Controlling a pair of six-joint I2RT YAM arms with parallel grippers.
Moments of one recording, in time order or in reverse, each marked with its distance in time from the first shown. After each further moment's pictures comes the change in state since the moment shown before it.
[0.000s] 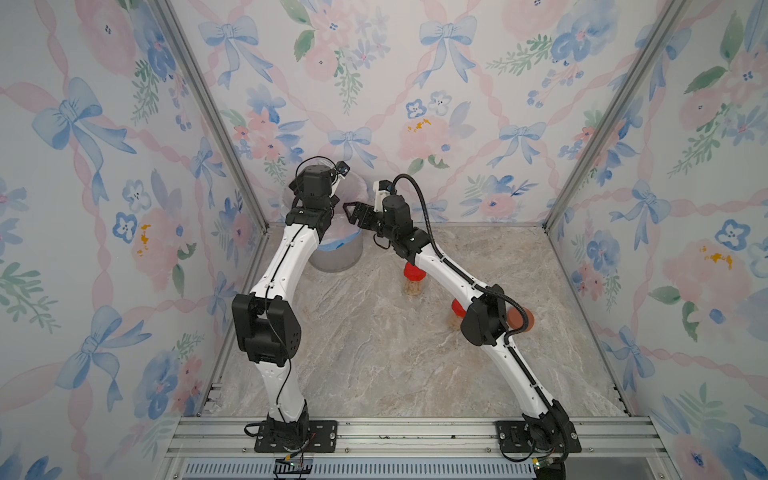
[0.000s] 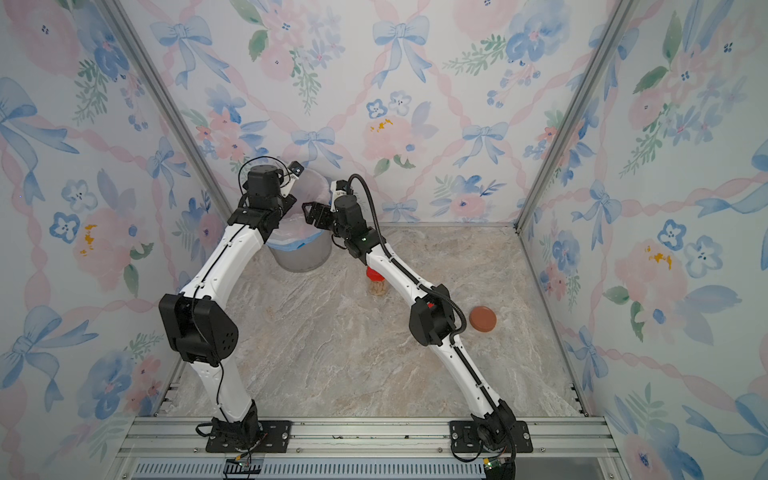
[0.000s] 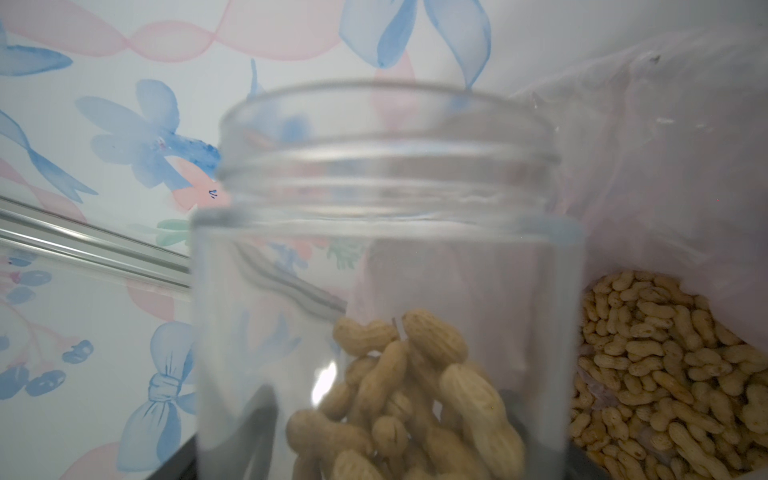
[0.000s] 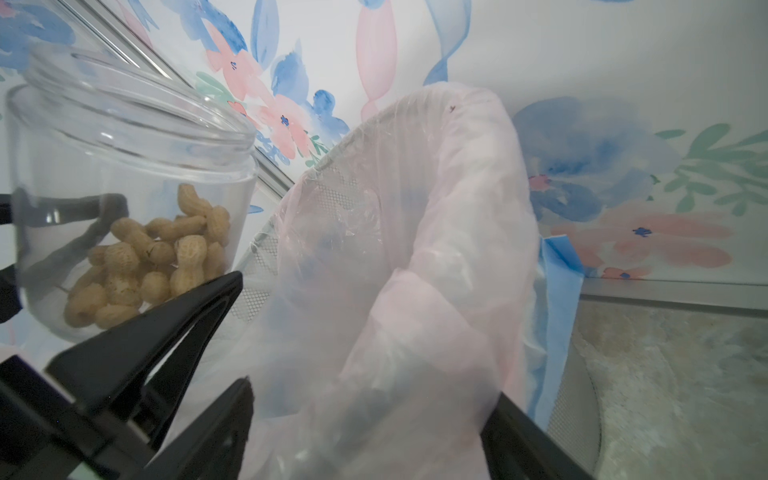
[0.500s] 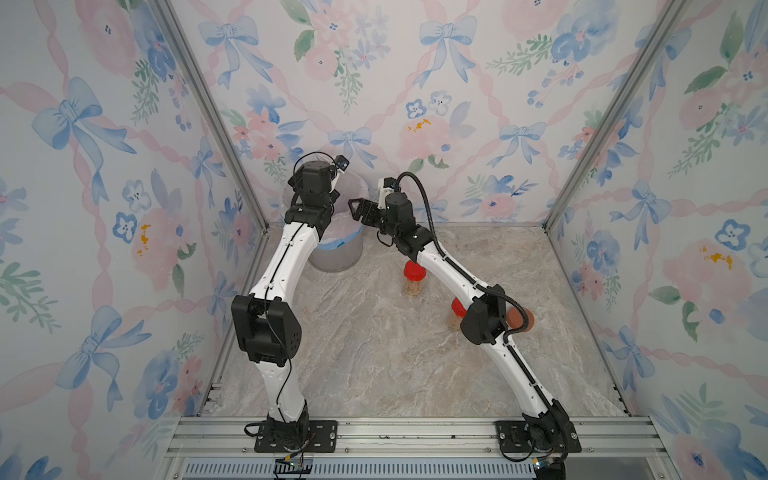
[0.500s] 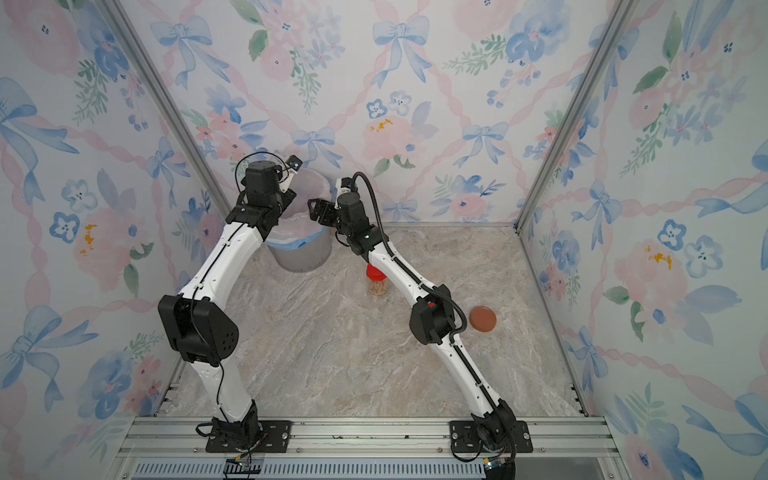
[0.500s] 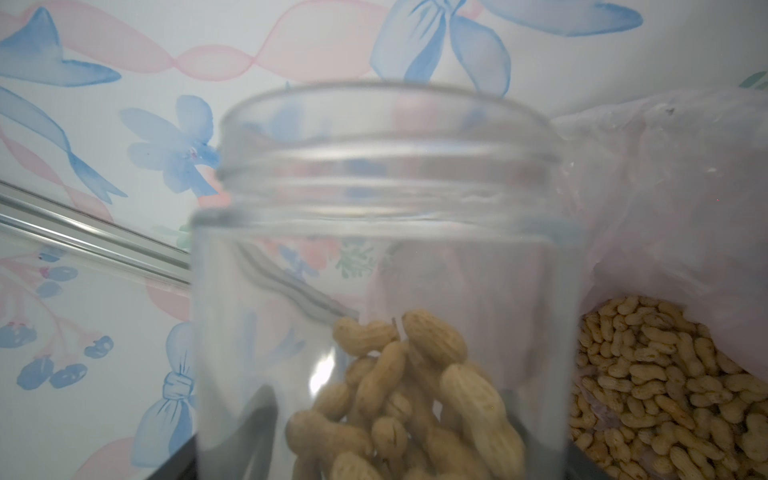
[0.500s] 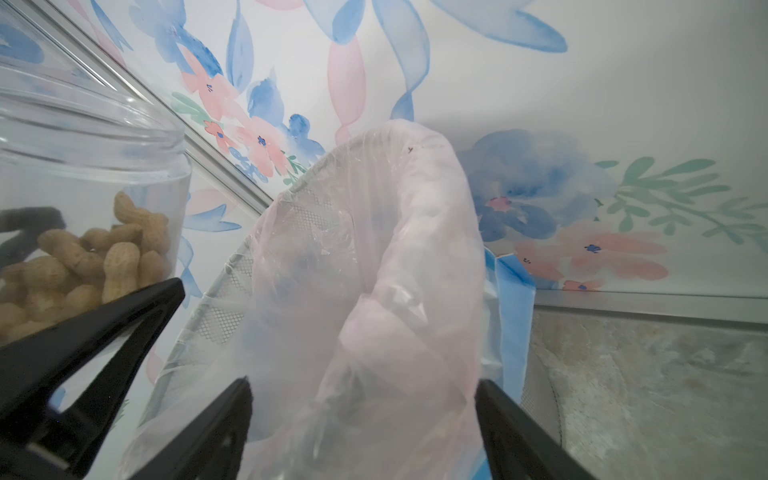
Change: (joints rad) left arm -0.012 0.000 0.037 0.000 -0.005 -0.026; right arm -0.021 0.039 0.080 -0.034 0.048 -0.012
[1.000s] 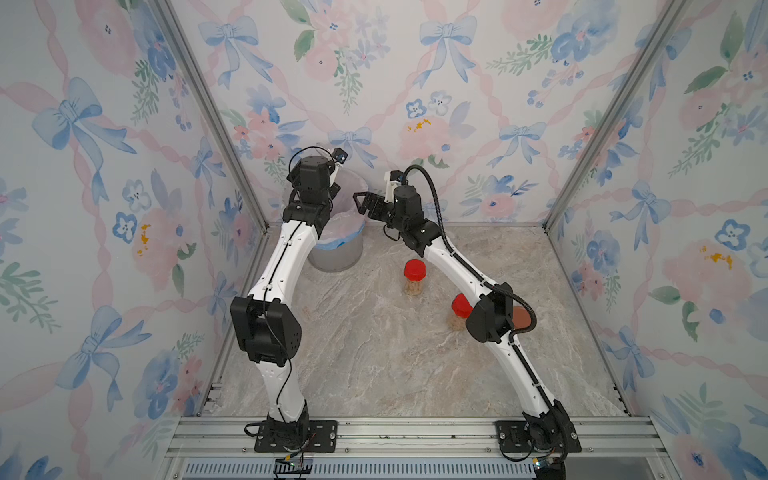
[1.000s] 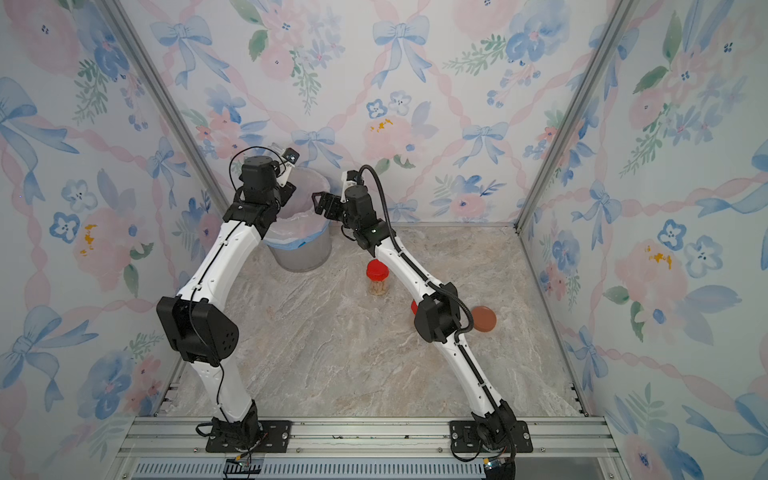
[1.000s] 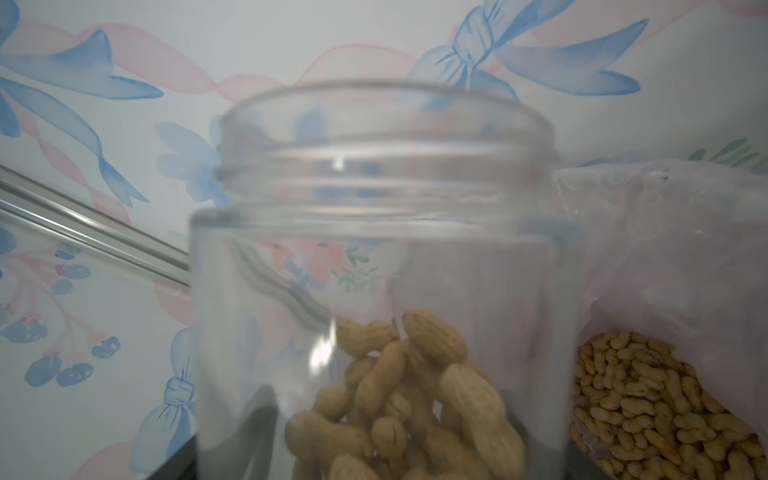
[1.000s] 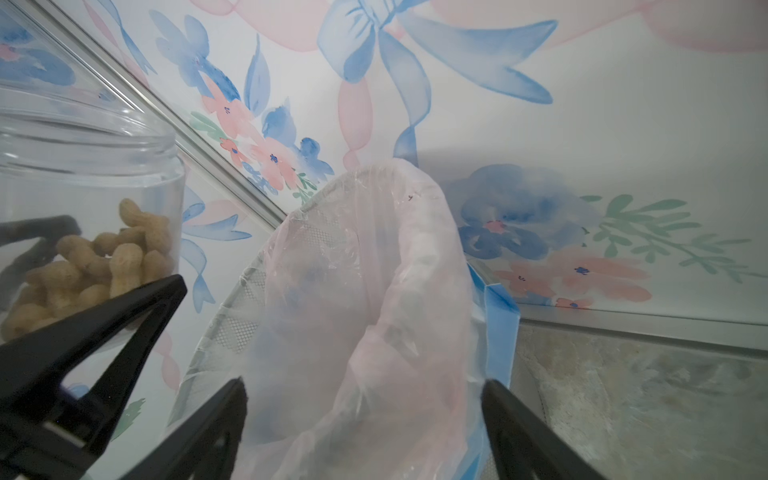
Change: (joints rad) left arm 0.000 0.000 0.033 0.000 0.021 -0.038; right arm -0.028 -0.039 -0.018 0.000 -0.035 -0.018
